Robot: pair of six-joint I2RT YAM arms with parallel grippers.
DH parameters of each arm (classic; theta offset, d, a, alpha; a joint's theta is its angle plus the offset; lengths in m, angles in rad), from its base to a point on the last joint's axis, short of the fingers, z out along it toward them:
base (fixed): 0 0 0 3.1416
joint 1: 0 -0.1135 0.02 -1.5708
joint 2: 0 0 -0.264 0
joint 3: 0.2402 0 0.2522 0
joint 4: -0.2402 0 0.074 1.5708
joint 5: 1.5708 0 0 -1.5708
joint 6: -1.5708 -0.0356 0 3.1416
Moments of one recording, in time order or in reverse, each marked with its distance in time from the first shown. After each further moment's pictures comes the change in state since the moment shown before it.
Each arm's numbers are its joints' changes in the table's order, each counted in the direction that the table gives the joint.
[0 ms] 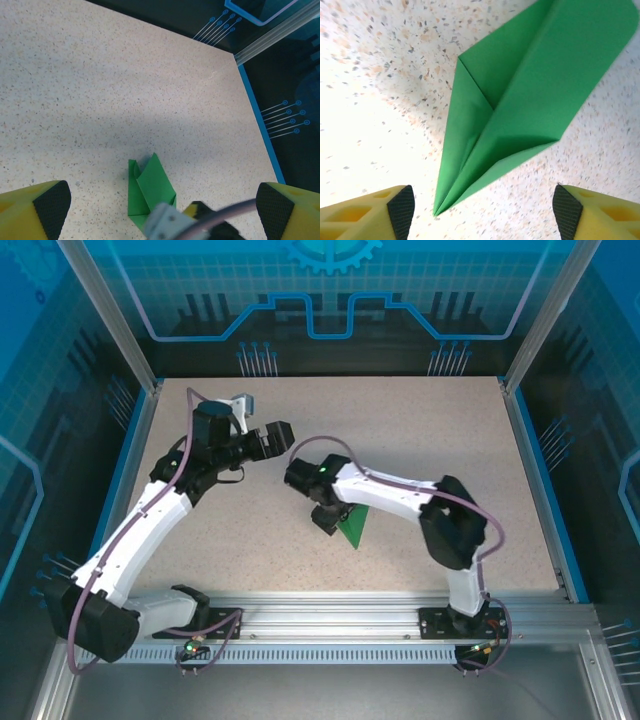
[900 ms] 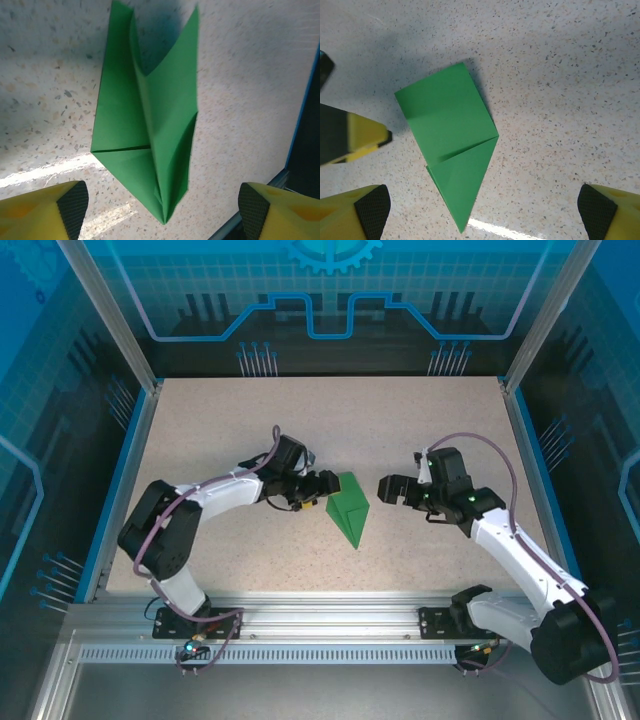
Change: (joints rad) left arm 0.200 -0.523 -0.129 0.233 0.243 0.281; right arm 0.595 0.841 -0.760 0.595 -0.487 -0.365
